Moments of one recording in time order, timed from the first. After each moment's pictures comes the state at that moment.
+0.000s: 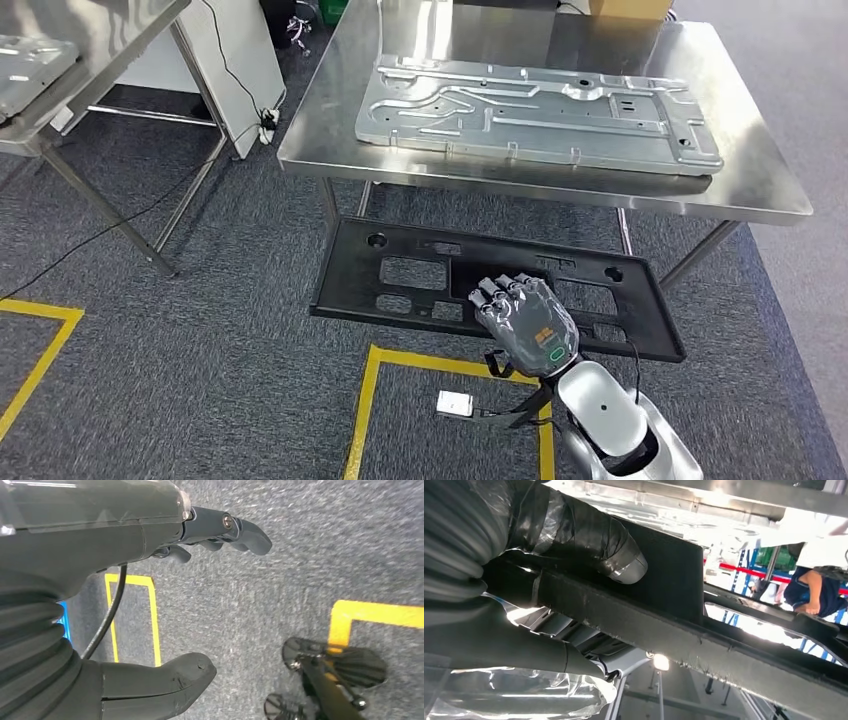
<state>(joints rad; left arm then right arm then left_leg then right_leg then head) -0.06 0.05 -1.47 0.00 1.56 0.03 -0.04 -0.24 -0.21 0.48 -1.75 1.54 -0.25 -0.06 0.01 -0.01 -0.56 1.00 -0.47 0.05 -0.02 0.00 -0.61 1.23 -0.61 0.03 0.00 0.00</state>
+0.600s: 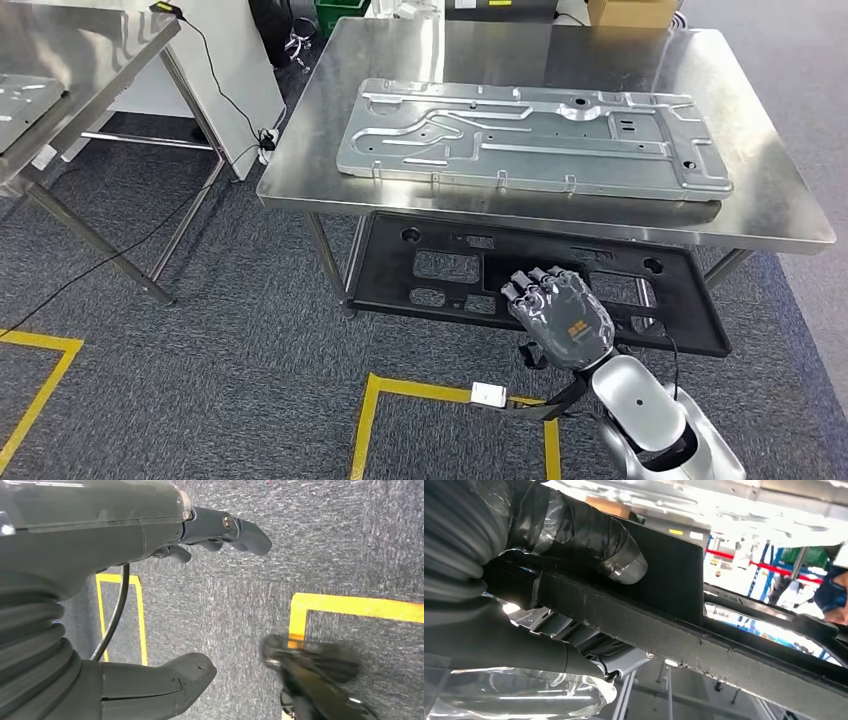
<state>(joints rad) -0.05 0.06 -1.48 0.00 1.56 0.01 -0.04 -0.24 -0.31 0.43 -1.79 1.51 -0.24 -0.07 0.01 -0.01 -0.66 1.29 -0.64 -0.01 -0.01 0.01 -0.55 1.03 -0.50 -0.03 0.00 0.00</state>
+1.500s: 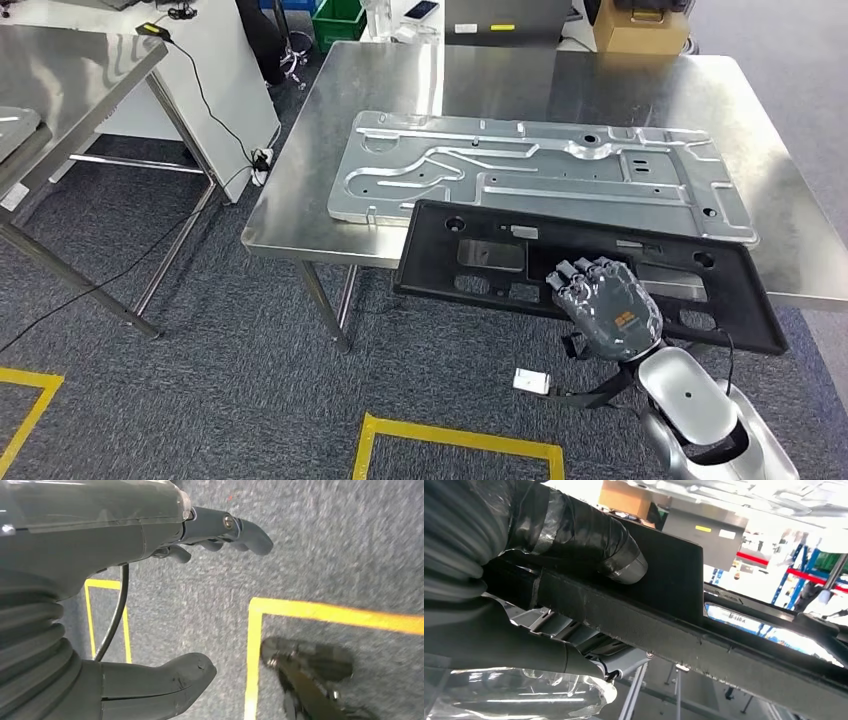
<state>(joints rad) -0.05 0.08 -1.48 0.00 1.56 0.00 -0.05 -0.24 -0.39 0.33 -1.80 1.48 -0.23 -0.11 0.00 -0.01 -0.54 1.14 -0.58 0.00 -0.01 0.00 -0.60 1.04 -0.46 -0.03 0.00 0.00</state>
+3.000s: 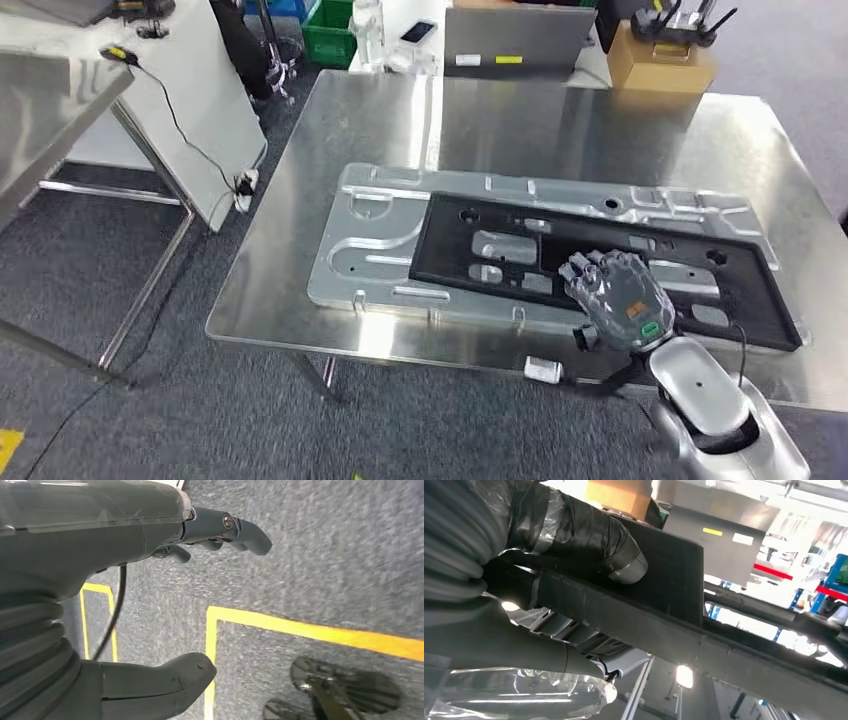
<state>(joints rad) -0.04 0.10 -1.47 0.00 1.56 0.00 -0.05 -0.25 -0.41 0.30 -1.78 1.46 -0.22 -0.13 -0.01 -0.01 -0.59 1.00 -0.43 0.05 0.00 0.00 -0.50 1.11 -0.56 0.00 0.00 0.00</state>
